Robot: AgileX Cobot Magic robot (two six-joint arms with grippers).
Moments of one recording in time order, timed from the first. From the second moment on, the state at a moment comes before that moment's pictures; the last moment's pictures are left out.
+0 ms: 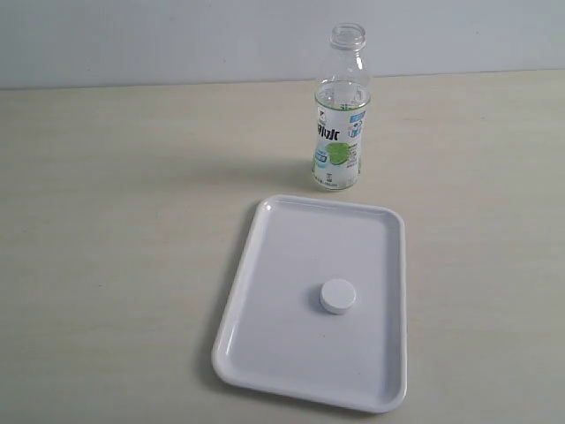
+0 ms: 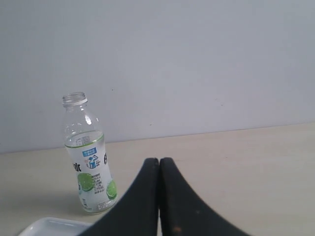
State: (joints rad) left arm -0.06 0.01 0.00 0.85 -0.17 -0.96; right arm -0.01 0.01 0.00 0.05 0.09 0.10
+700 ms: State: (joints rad) left arm -0.06 0.01 0.00 0.83 -0.08 -0.99; right arm -0.01 0.01 0.00 0.05 0.09 0.10
